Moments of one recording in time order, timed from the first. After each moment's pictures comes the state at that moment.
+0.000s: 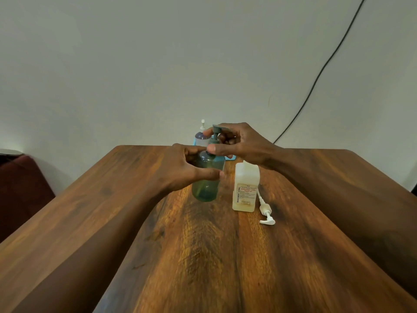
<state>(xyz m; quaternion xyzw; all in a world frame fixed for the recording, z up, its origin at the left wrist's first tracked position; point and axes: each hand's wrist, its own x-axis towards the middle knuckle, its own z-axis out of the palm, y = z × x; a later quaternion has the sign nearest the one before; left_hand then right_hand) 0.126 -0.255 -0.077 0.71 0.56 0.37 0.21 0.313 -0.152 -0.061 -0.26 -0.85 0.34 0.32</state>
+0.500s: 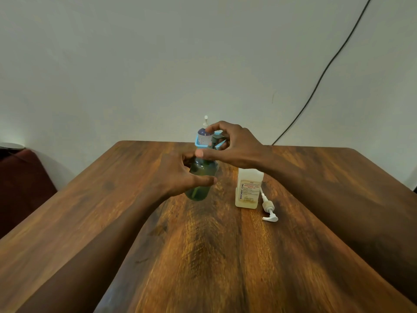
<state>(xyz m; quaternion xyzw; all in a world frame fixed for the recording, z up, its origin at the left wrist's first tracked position) 0.107 -0.255 -0.105 0.70 0.58 0.39 0.14 0.288 -0.166 -0.071 -0.34 -0.85 0.23 0.32</state>
